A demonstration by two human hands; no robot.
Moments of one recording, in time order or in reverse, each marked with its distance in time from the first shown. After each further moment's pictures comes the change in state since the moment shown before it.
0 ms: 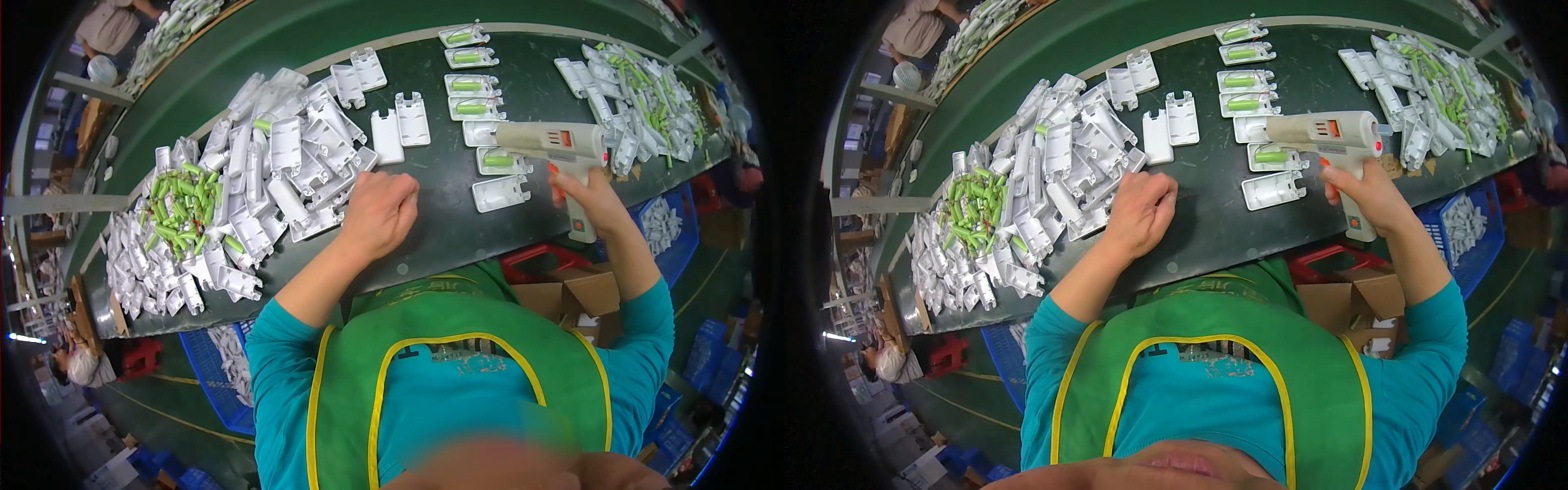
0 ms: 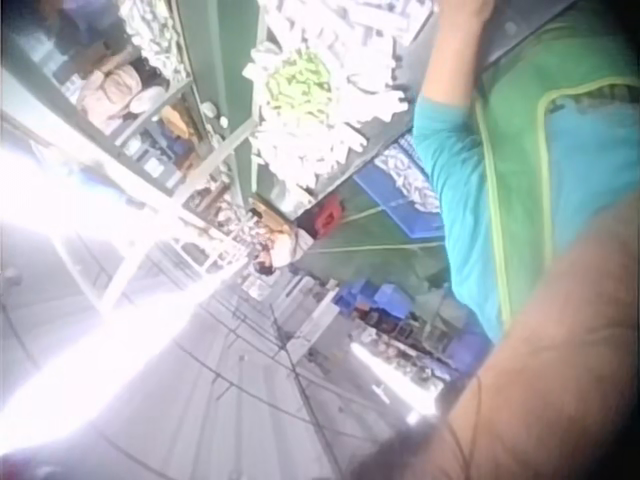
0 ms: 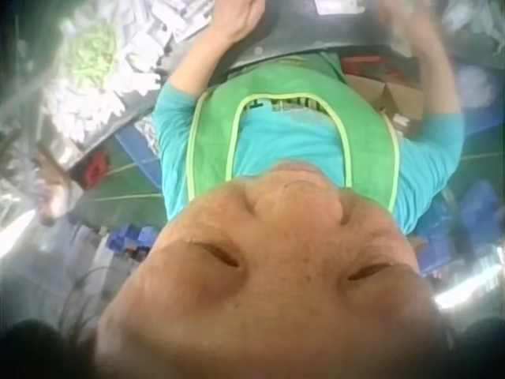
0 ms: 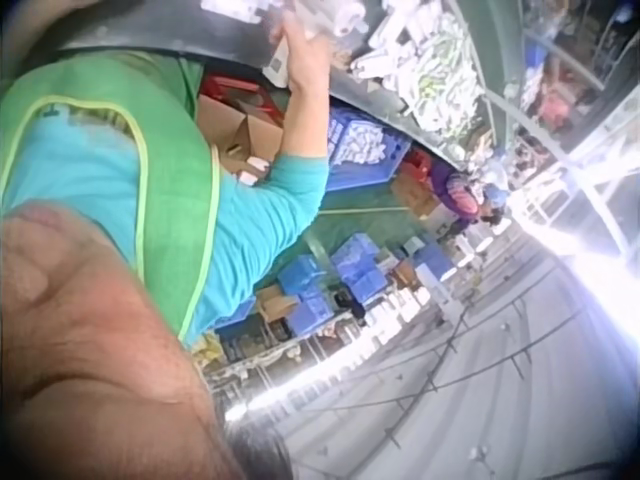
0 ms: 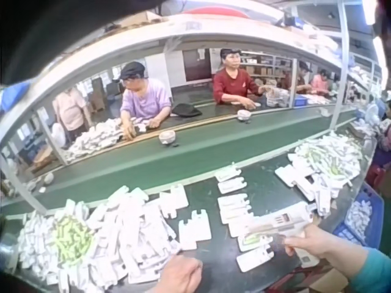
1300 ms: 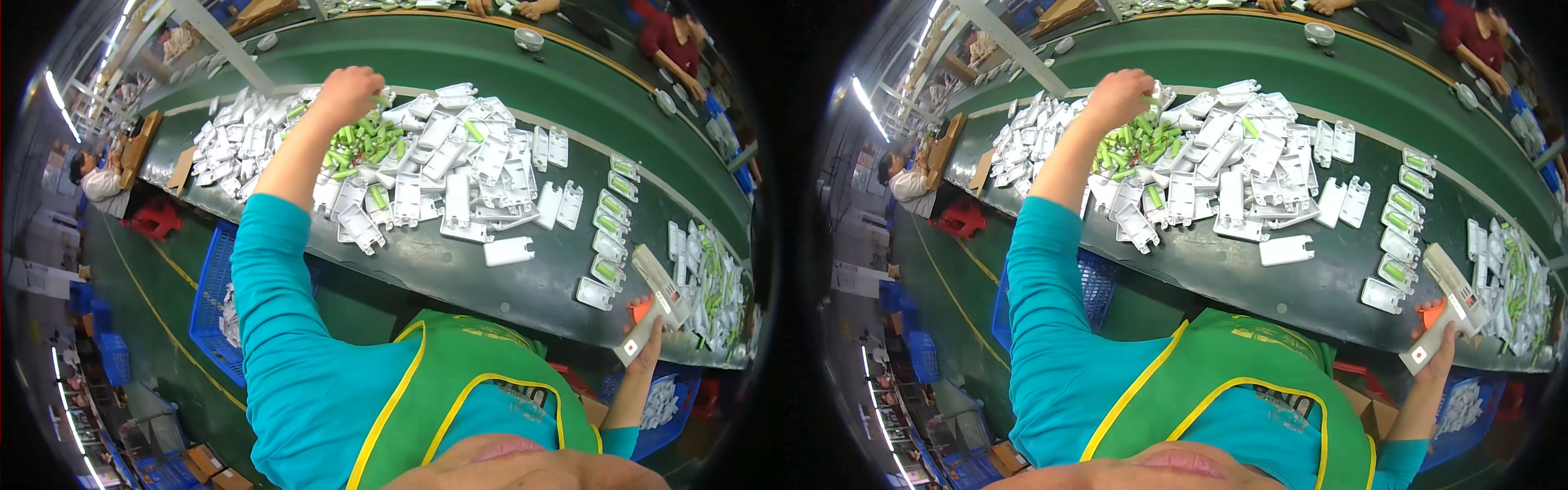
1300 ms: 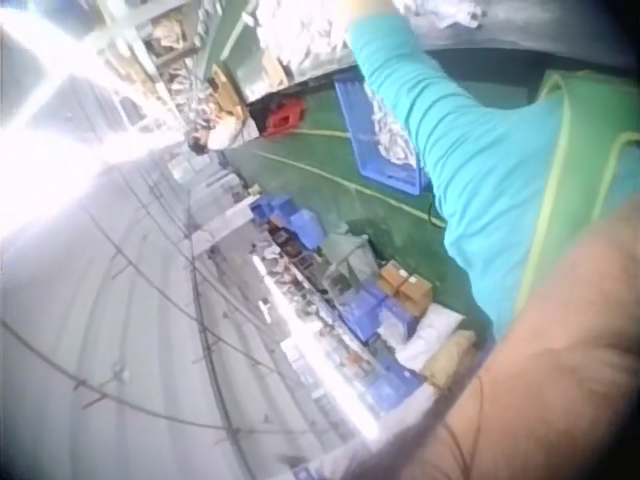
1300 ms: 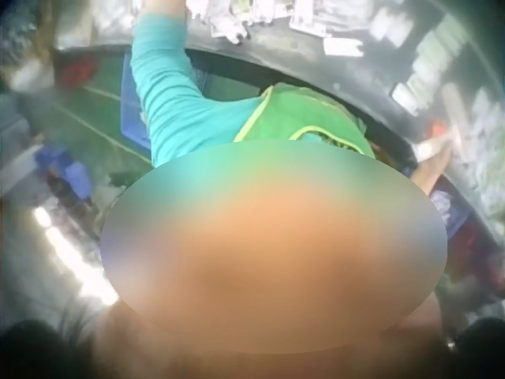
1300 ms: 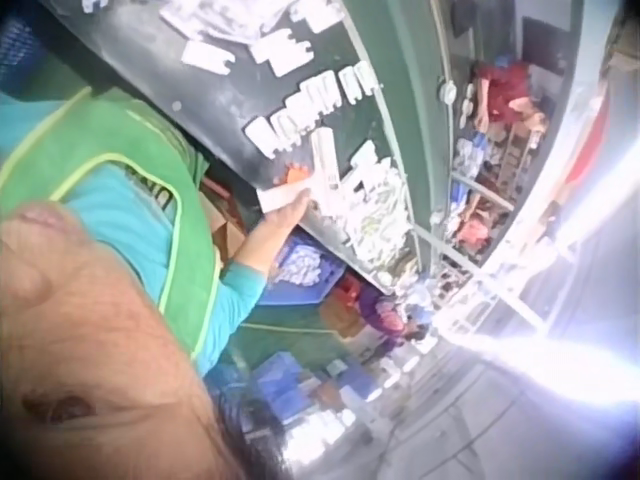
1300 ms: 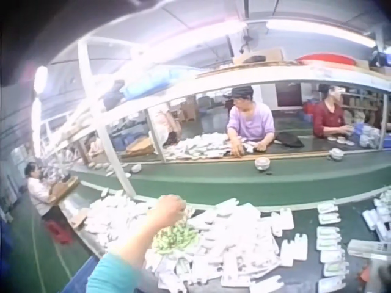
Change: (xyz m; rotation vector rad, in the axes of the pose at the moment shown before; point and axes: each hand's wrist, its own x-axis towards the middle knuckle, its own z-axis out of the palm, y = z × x) left_hand -0.048 -0.134 -0.296 1.025 -0.110 -0.405; right_hand -0.009 0.058 0.000 0.766 -0.048 -0.168
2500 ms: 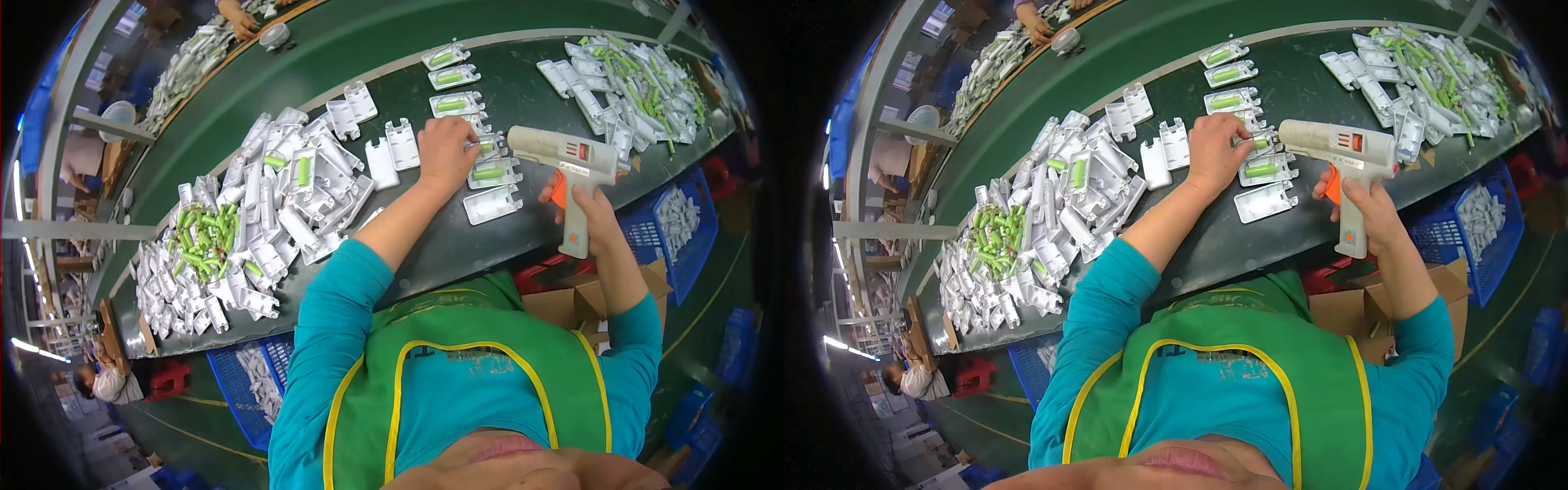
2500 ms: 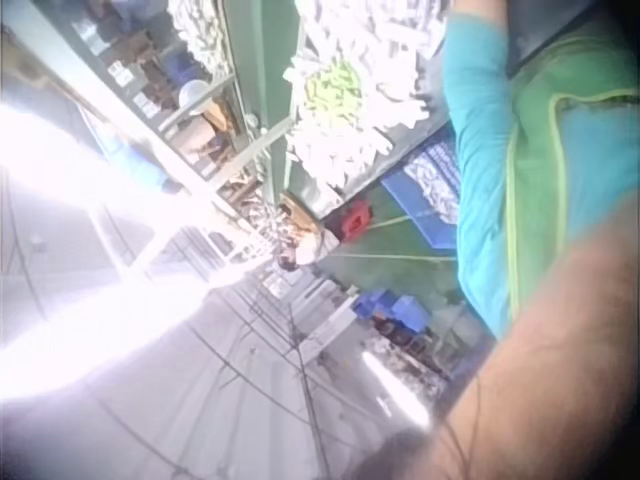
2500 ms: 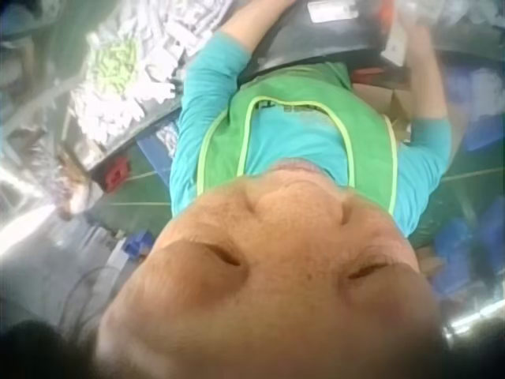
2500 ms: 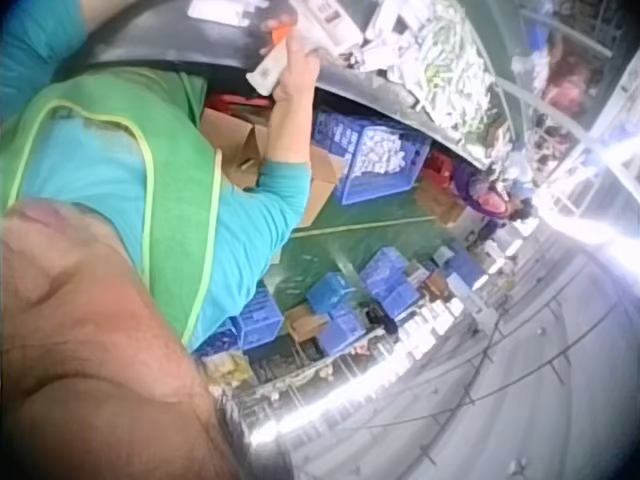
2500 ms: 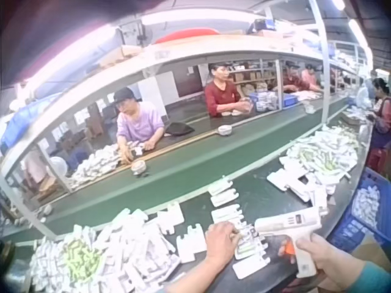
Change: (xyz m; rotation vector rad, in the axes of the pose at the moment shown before) left_hand 0.062 0.452 0.067 -0.969 0.169 0.257; right_hand -0.006 -0.014 -0.005 -0.308 0.050 0.008
